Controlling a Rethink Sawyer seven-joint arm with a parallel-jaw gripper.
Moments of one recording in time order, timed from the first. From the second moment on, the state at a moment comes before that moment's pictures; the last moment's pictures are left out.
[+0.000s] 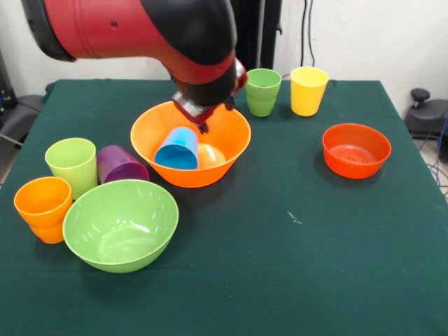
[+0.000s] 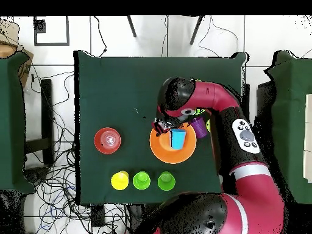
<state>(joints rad) -0.54 -0.44 0.40 1.31 -0.34 1.36 0.97</state>
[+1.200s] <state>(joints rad) -0.60 -0.47 0.48 1.28 -0.45 1.44 0.97</state>
